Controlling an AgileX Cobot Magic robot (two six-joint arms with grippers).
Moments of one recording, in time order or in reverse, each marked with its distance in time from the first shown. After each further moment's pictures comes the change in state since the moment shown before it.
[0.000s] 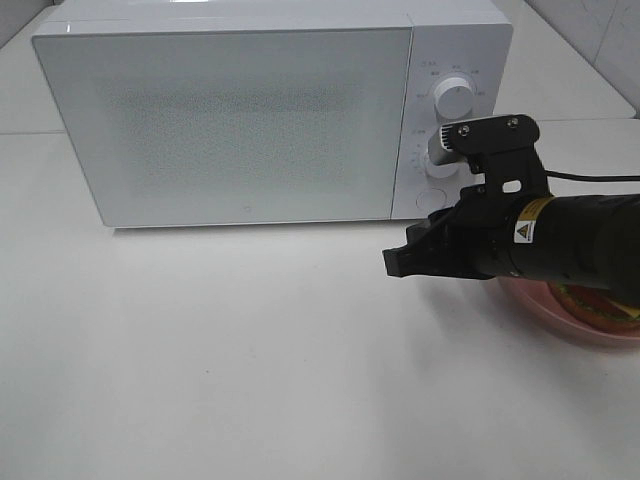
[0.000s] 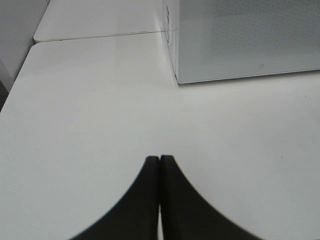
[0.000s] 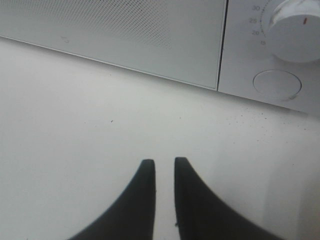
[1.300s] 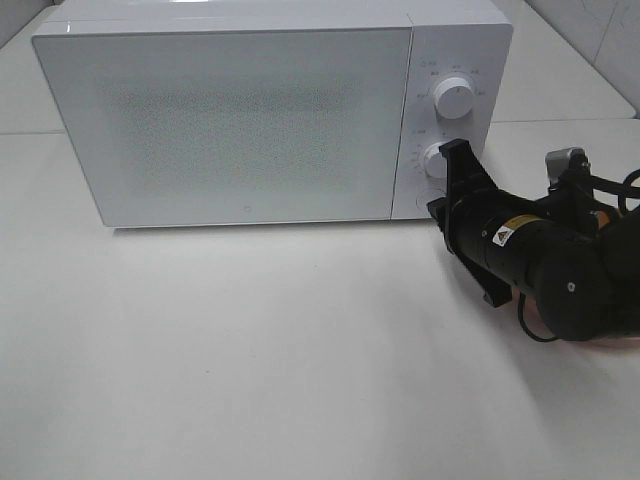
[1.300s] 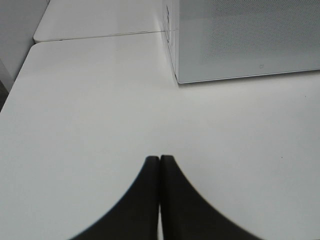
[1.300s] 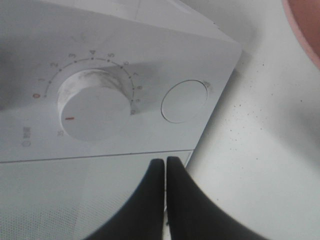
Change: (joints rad) left arm 0.000 0.000 0.000 0.000 0.000 0.000; right arm 0.000 0.278 -0.023 0.365 -0.507 1.063
